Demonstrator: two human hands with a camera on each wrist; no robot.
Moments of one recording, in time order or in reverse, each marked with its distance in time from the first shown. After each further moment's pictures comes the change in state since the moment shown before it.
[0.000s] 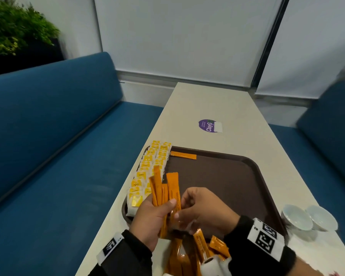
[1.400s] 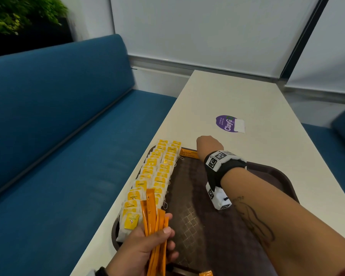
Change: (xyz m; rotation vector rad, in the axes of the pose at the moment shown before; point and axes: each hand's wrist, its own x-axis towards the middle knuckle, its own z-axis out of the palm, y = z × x) left_hand 0.042 -0.010 -0.022 -0.236 -0.113 -0.320; right_hand 0.235 -0.026 -0.097 -1.090 0.442 -0.002
